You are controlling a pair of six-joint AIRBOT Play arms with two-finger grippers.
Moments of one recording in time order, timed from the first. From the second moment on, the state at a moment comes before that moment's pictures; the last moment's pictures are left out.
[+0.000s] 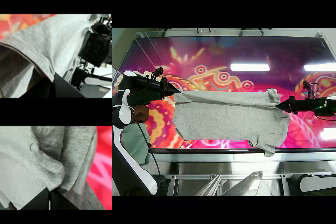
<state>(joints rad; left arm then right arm) 0.31 -2.27 1.97 0.55 -1.77 -1.24 -0.42 -1.65 0.96 -0.50 1.22 0.77</state>
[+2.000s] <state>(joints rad) 0.36 -1.99 1.65 0.26 -1.74 -0.96 -0.07 -1.53 1.35 -0.40 0.69 0.57</state>
